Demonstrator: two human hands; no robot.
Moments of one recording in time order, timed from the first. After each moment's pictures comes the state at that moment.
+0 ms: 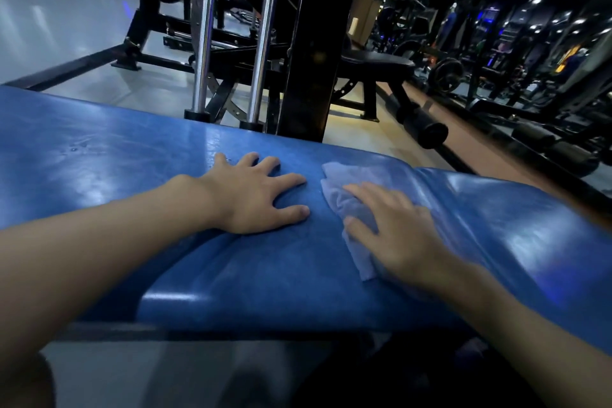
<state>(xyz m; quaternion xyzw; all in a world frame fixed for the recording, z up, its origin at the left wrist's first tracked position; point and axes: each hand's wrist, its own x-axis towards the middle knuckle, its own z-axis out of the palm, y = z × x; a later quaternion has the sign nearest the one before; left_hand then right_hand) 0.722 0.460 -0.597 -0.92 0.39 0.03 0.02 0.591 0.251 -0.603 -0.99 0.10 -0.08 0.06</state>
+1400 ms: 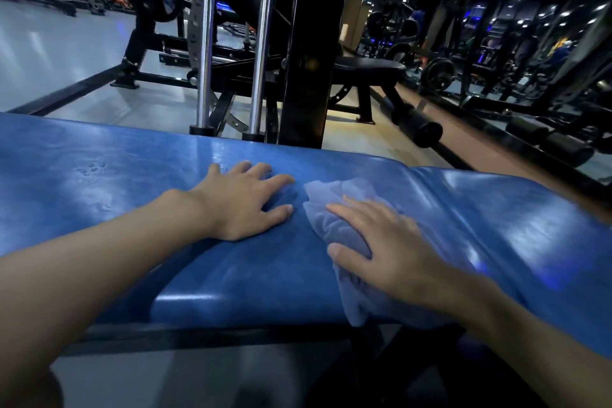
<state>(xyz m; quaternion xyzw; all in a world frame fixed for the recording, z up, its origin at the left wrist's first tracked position) 0.723 0.484 -0.594 -0.92 0.40 0.00 0.00 0.563 0.286 -0.593 -0.99 0.04 -0.05 0.08</state>
